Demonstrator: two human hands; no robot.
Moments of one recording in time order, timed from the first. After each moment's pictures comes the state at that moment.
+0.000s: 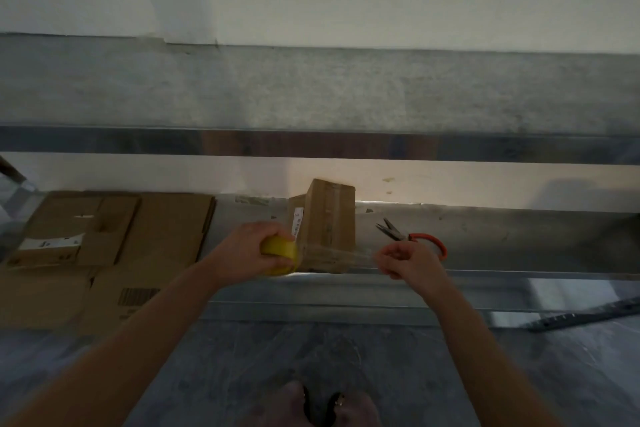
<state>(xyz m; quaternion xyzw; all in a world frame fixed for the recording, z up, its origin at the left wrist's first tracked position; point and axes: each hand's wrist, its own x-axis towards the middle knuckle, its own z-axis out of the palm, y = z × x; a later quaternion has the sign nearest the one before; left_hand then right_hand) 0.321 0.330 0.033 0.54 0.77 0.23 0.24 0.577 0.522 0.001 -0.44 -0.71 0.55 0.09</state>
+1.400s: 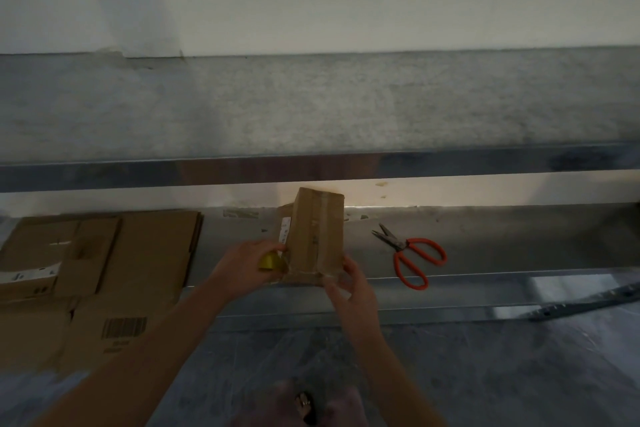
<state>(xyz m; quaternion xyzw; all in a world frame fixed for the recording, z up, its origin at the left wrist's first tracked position) 0.294 0.358 -0.039 0.54 0.79 0.18 0.23 0.522 0.438 -0.061 -0.47 -0.61 0.60 0.20</state>
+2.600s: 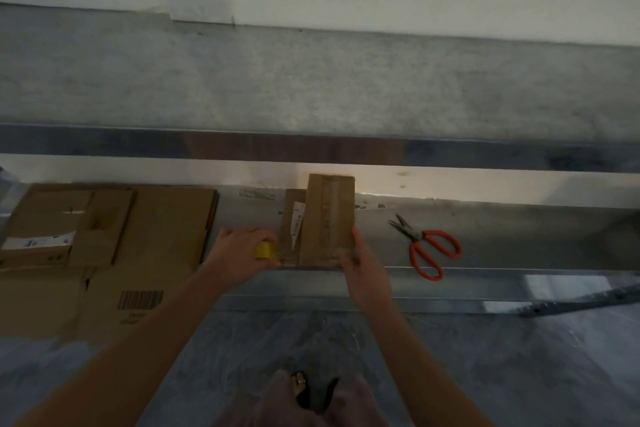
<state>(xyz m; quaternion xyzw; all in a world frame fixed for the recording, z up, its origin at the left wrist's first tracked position) 0.269 0.317 -0.037 0.51 0.83 0.11 0.21 0.494 0.454 -0.072 -0.48 -0.77 0.42 0.06</state>
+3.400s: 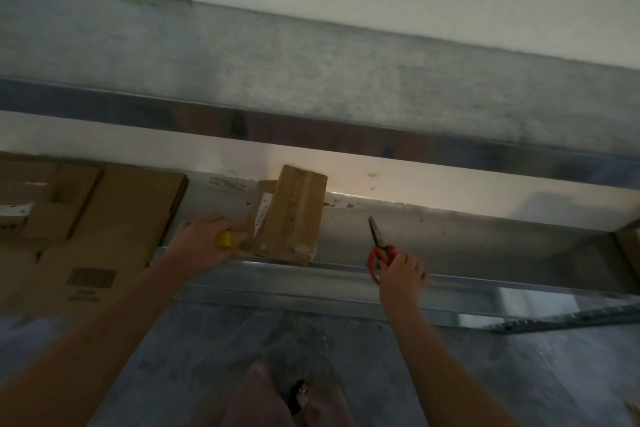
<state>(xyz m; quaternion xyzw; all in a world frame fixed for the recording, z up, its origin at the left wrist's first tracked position) 0.296 0.320 -0.040 0.45 0.86 0.13 0.18 0.593 0.551 -0.104 -0.59 -0.80 0.10 -0.04</state>
